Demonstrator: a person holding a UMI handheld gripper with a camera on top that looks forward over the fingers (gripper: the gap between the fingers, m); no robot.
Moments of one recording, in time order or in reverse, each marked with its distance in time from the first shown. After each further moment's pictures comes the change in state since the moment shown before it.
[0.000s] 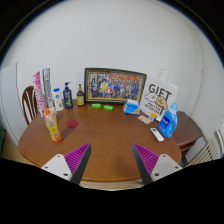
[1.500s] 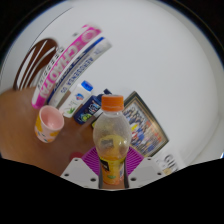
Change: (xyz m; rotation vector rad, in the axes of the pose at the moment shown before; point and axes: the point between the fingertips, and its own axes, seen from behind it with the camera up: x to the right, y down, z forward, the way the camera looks) arm -0.276 -0.147 0.246 0.215 0.231 -0.688
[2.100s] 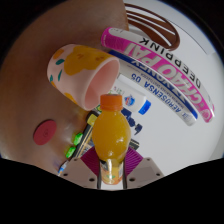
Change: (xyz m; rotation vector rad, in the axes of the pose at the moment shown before) arm -0.050 -0.059 0.083 0.024 0.170 -1.293
